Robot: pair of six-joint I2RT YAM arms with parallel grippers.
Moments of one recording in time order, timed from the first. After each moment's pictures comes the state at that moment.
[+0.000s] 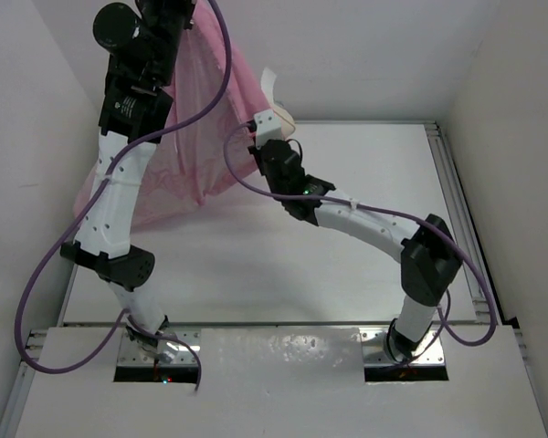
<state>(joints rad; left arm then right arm) -0.38 1.77 2.47 -0.18 -0.15 0.66 0.84 1.78 1.41 0.17 0.60 -0.08</state>
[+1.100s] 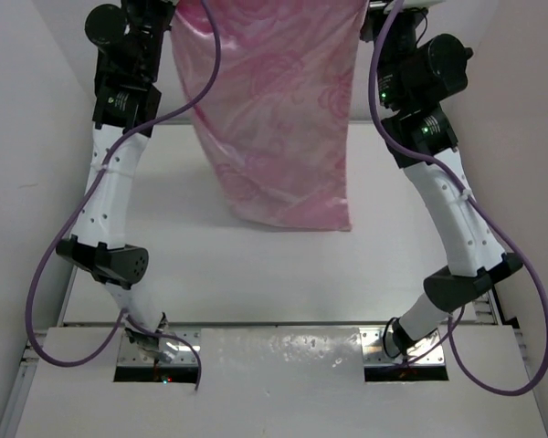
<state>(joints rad) -0.24 1.76 2.33 -0.07 -0.15 0.67 0.49 1.64 2.12 0.16 0.34 -0.31</state>
